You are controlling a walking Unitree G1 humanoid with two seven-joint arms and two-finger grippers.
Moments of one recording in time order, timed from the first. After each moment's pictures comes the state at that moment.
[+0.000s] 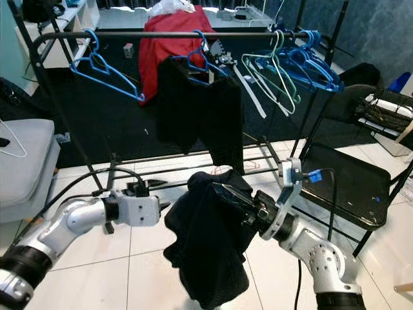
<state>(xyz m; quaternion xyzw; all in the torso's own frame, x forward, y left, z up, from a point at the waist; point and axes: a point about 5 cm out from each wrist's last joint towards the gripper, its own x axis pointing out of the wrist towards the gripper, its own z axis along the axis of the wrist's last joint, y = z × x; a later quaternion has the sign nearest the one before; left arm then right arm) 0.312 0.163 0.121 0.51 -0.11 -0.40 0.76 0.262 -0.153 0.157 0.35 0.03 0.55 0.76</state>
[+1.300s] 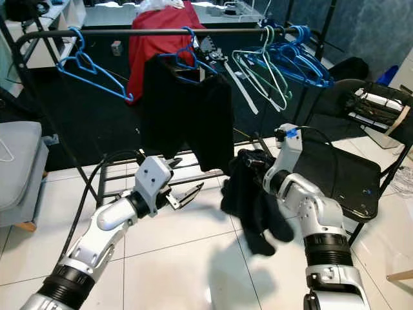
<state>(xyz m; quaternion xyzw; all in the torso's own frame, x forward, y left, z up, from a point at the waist) 0.308 0.104 0.148 0.14 -0.13 -0.35 0.92 0.348 -0.181 0.165 0.19 0.12 0.22 0.95</state>
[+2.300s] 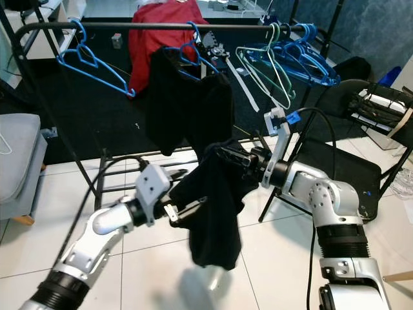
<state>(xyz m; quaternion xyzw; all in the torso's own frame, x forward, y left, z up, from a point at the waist) 0.297 0.088 0.140 0.11 -0.08 -0.43 0.89 0.327 -0.158 0.211 0.20 0.11 0.47 0.85</state>
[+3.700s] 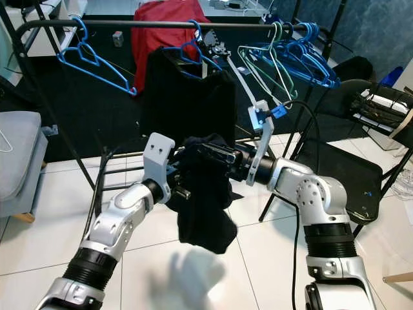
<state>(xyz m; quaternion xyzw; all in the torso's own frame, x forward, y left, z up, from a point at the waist) 0.334 0.090 0.153 0.01 0.00 -0.26 0.97 0.321 -0.128 0.223 0.22 0.10 0.51 0.82</state>
